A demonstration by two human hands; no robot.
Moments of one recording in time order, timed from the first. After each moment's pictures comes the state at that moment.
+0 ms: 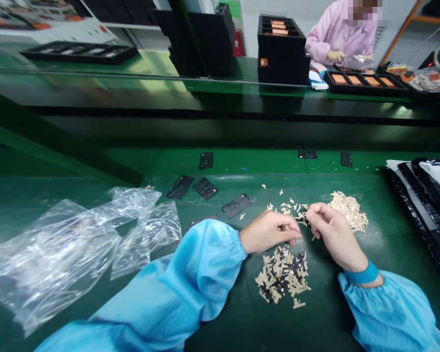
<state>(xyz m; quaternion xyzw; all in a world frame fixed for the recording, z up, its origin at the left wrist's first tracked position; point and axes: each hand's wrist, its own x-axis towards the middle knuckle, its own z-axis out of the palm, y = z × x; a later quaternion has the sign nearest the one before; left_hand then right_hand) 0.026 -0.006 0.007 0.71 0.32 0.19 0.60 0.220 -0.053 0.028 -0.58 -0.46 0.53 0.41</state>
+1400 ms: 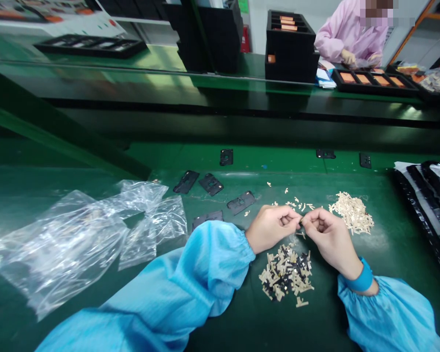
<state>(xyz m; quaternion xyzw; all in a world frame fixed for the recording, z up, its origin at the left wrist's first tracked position) 0.035 -0.018 -0.003 0.68 0.39 0.38 0.50 0.210 -0.060 0.017 -0.58 -0.57 0.43 0.40</state>
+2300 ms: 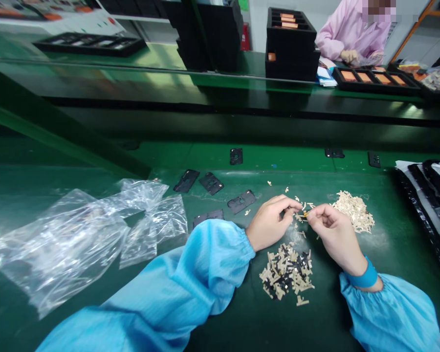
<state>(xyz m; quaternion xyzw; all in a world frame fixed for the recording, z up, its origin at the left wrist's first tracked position) 0.033 -0.010 0.009 0.74 0.42 0.34 0.40 0.214 -0.056 0.020 -0.58 -0.53 0.43 0.43</state>
